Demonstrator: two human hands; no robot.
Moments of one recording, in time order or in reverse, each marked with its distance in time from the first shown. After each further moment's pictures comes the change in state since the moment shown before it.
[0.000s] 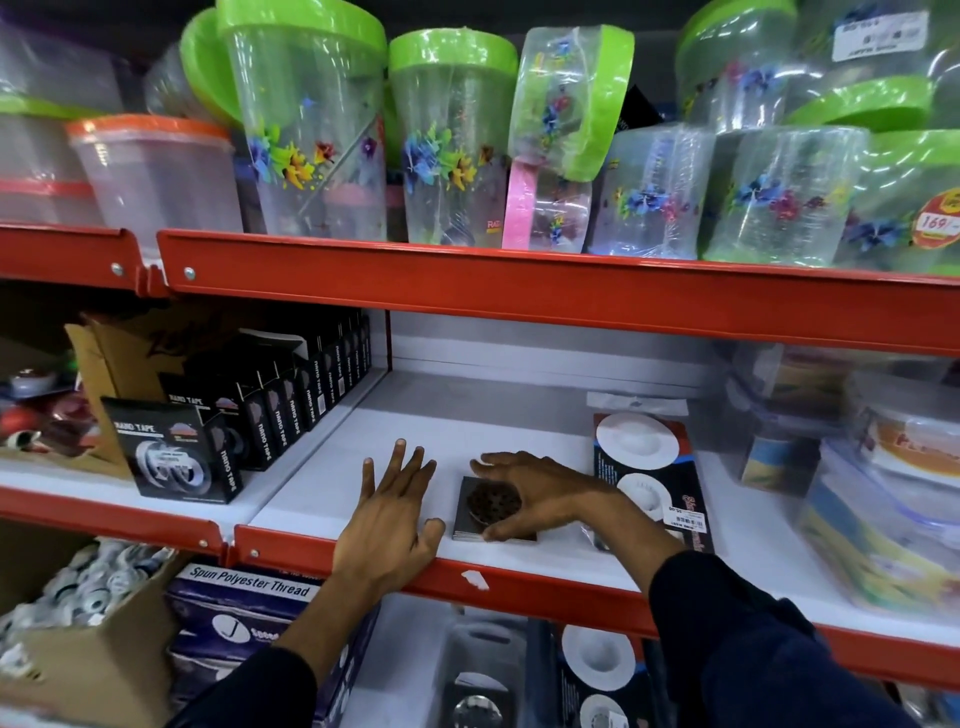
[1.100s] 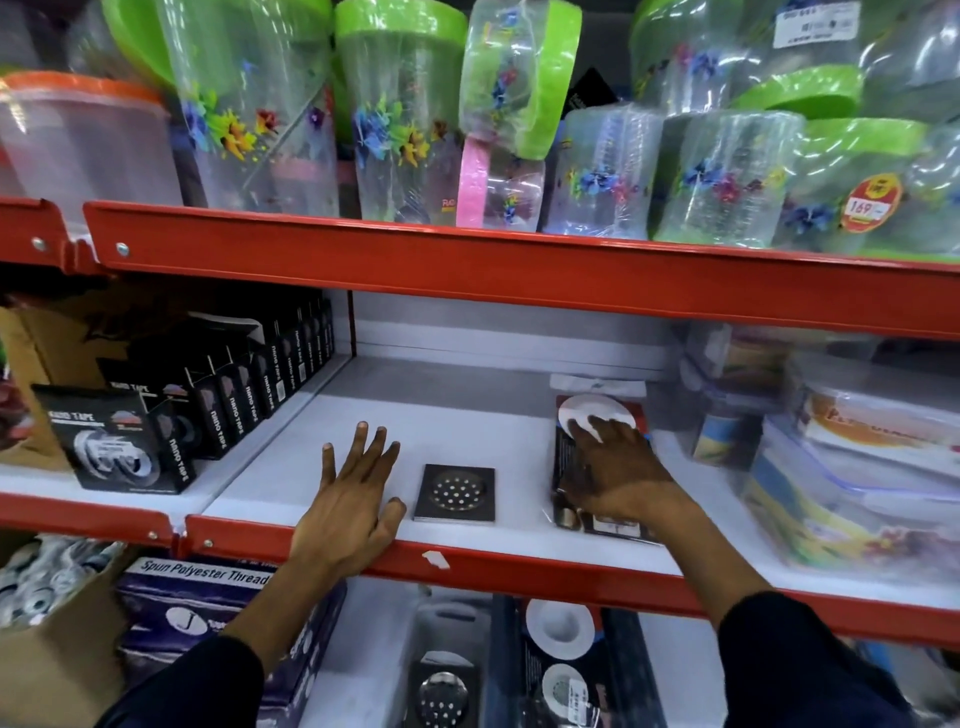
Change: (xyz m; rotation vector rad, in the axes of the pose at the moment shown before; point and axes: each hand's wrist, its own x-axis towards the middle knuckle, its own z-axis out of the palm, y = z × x) left_hand 0.000 -0.005 0.007 -0.039 0.023 0.045; right_hand -0.095 0.065 -0.004 -0.127 0.251 0.442
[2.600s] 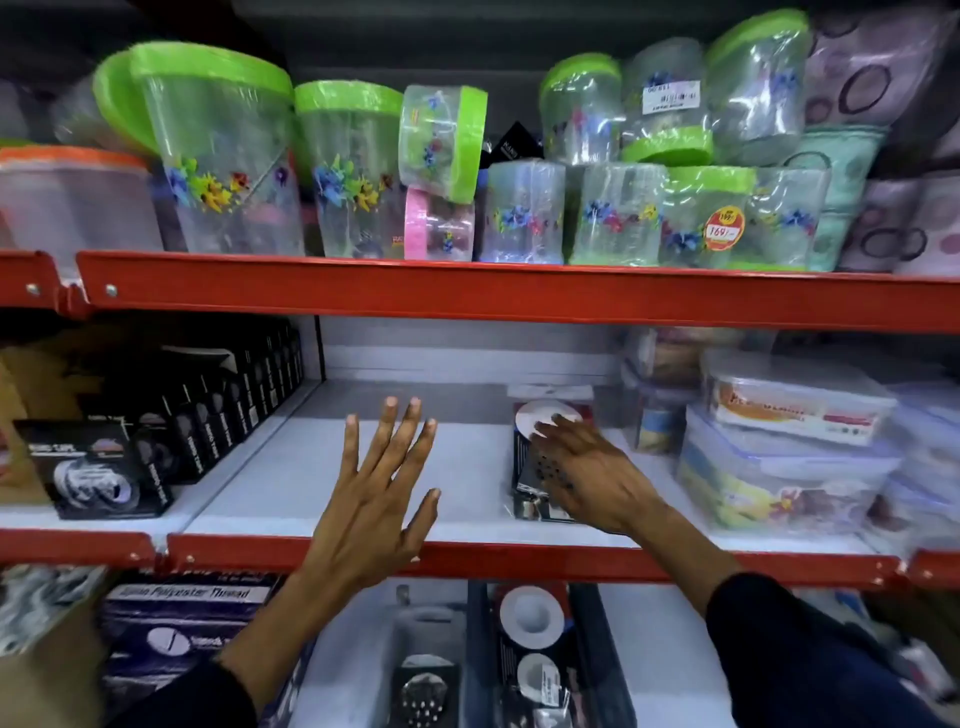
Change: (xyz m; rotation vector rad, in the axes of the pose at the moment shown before) left_hand -0.012 0.095 -0.063 0.137 0.306 0.267; right_hand -0.053 0.017 -0.005 -0.109 0.412 -0.319
